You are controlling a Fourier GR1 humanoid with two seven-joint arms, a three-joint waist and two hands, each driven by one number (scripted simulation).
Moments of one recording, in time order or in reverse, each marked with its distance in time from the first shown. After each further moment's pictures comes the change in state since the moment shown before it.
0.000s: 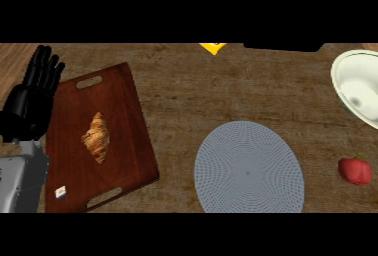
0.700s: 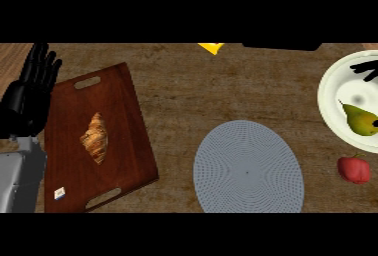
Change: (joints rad) left arm -0.024 0.010 0.014 0.023 0.005 -0.005 -0.002; right arm -0.104 0.230 0.027 0.311 0.013 -0.016 0.029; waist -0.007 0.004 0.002
